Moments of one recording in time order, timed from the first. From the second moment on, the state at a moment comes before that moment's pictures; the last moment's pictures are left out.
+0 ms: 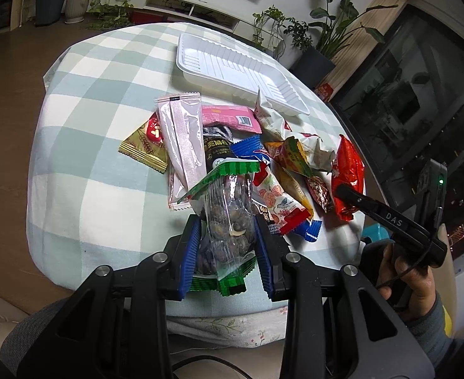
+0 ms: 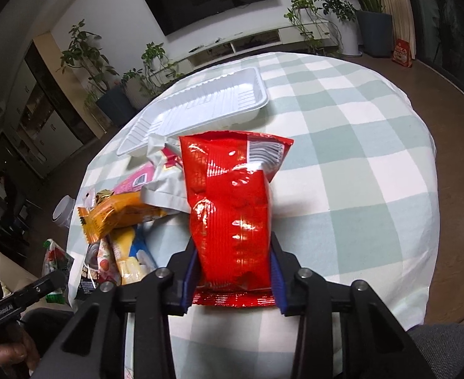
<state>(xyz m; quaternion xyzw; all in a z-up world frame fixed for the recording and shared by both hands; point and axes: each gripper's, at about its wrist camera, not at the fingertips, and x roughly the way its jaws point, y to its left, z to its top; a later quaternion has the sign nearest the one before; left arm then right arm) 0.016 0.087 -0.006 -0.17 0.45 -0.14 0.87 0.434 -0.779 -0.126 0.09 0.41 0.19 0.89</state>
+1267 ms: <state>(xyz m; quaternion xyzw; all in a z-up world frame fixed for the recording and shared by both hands) 0.172 0.172 0.147 -0.10 0.35 -0.11 0.92 0.550 -0.956 0.021 0.17 0.31 0.09 0.93</state>
